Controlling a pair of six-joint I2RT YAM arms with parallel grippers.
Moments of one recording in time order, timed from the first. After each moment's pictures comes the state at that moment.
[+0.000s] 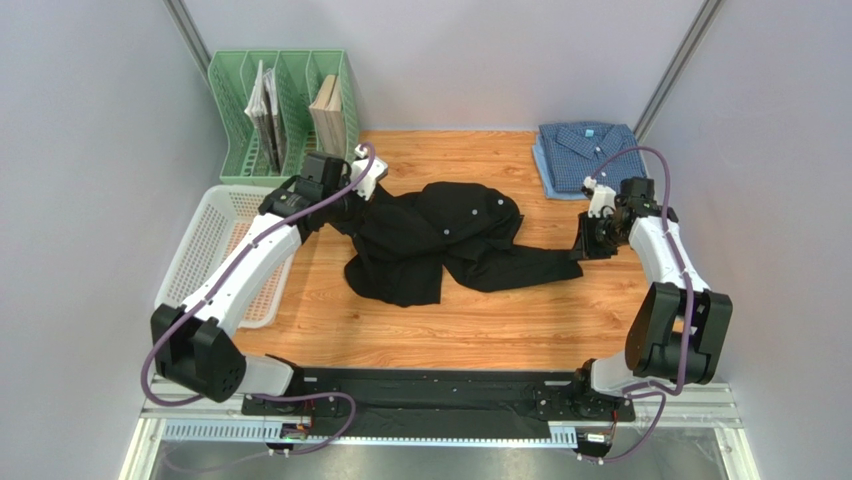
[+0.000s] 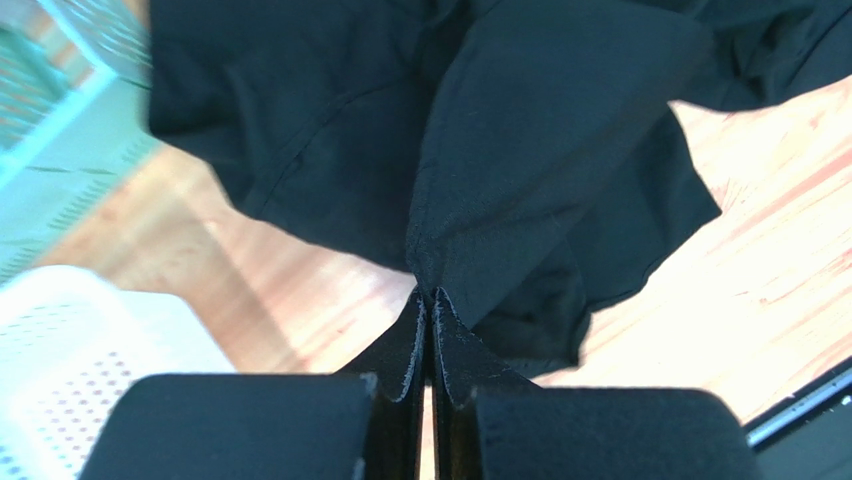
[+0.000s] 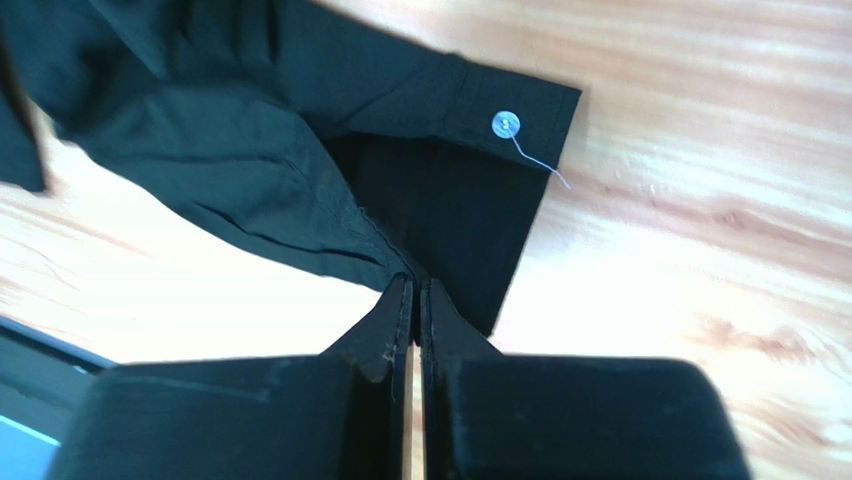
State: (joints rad) left arm -0.37 1.35 1.25 -0.69 0.17 0.27; right arm -0.20 1.47 1.07 -0.79 -0.42 -0.26
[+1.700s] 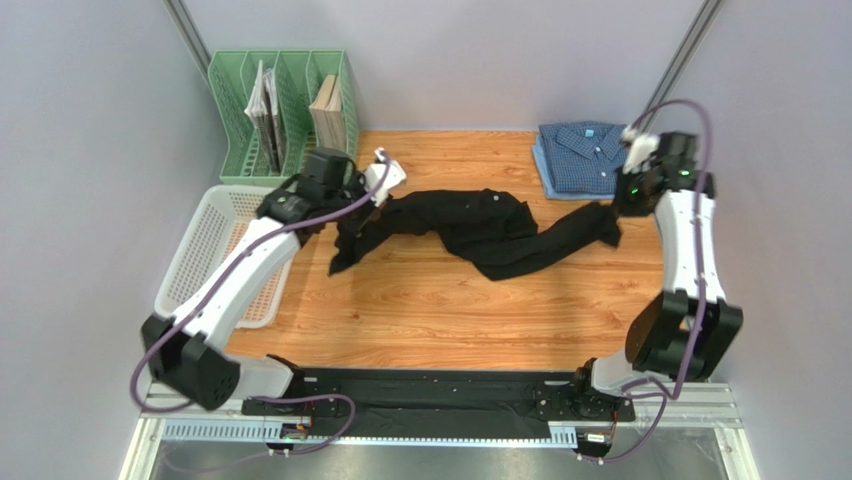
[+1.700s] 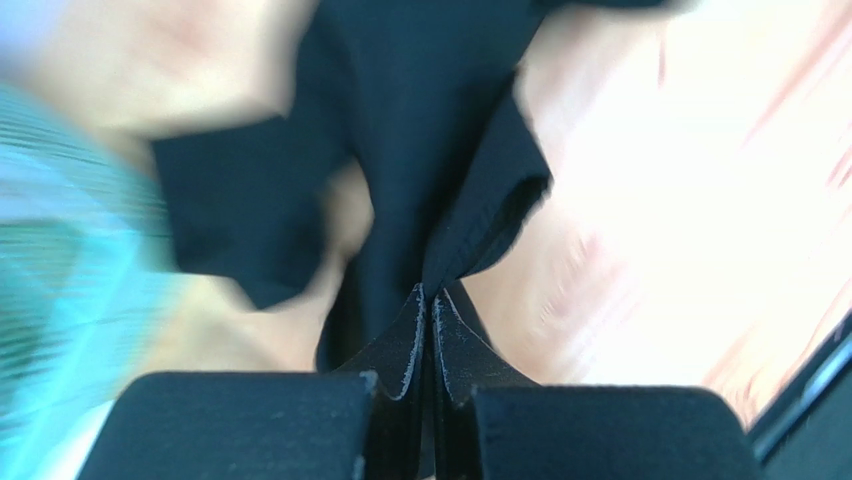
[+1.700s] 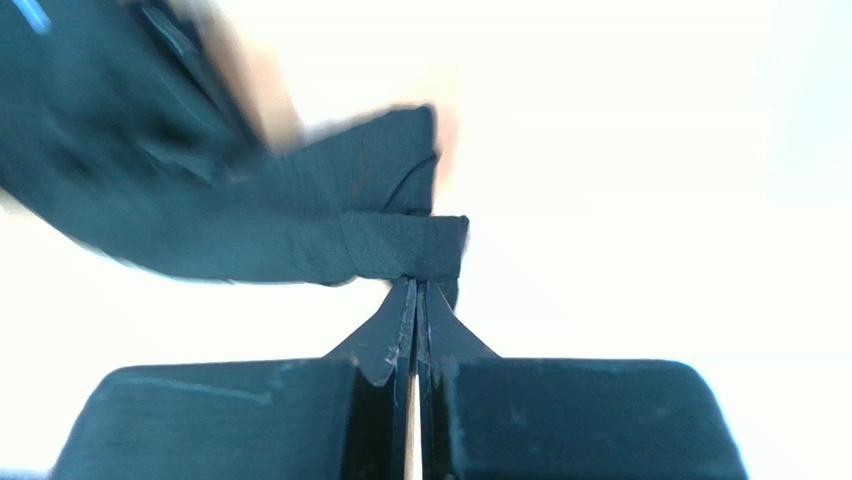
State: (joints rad) left arm -0.47 1.37 1.28 -0.71 0.28 0.50; right arm -0.24 1.52 1.38 -0.92 -0.21 -0.25
